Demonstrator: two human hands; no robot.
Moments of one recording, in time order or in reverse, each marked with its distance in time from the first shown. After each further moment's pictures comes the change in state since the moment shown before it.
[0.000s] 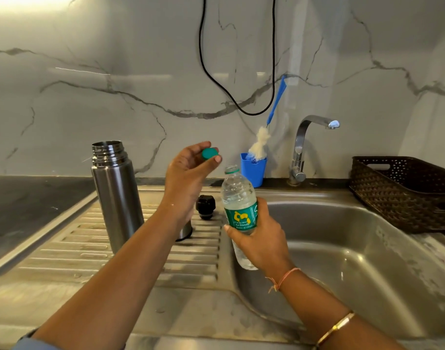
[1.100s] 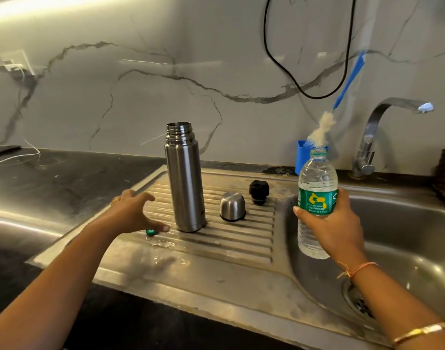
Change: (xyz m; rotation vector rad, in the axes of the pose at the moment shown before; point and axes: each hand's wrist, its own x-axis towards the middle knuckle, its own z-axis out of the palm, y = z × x) left_hand -0.034 -0.001 -0.220 1.583 -0.112 -0.547; right_hand 0.006 0.006 -0.006 0.052 0.110 0.098
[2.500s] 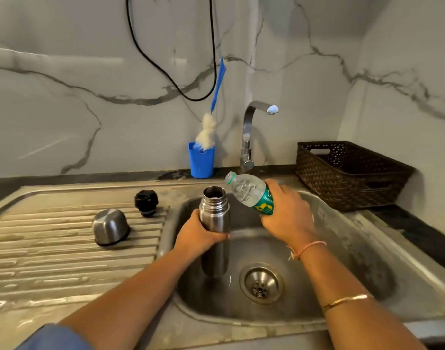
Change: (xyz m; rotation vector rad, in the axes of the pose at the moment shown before) left_hand -0.001 0.302 0.155 -0.818 -0.152 0.400; right_hand 0.045 0.071 -0.115 -0.749 0.023 -0.094
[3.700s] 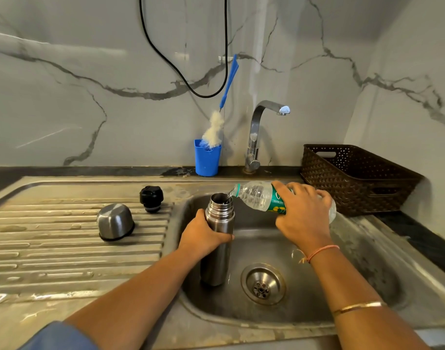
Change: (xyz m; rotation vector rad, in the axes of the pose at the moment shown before) left_hand -0.001 -0.002 -0.001 0.088 0.019 -0.004; right_hand -0.006 -0.001 -0.012 -0.265 0.074 -0.034
